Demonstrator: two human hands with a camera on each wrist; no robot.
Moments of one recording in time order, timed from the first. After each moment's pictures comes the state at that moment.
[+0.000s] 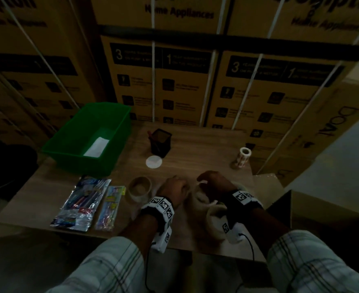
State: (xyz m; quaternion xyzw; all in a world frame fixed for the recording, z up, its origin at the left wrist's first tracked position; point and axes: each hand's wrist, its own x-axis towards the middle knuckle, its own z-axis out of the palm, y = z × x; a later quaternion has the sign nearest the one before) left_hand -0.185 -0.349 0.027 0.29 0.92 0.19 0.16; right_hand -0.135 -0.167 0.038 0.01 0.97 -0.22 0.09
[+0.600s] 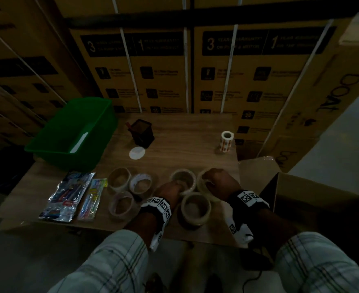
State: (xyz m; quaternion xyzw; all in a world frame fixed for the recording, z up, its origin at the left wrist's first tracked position) left_hand -0.136 -0.276 -0.002 0.28 0.91 0.07 0.30; right_hand -0.074 -0.077 0.007 -0.02 0.97 -0.22 0.08
